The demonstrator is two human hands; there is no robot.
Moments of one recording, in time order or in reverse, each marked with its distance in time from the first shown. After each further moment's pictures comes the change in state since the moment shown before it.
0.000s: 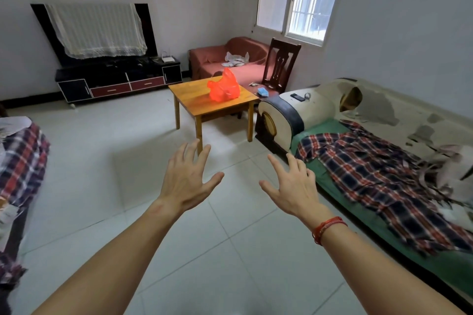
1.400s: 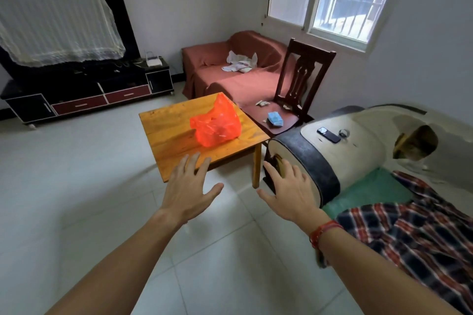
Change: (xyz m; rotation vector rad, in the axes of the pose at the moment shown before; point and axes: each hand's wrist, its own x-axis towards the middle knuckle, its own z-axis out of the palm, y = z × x) left_hand 0.698 -0.129 0.307 0.000 -0.170 -0.112; right_hand 0.769 0.117 0.127 0.005 -0.132 -0.076
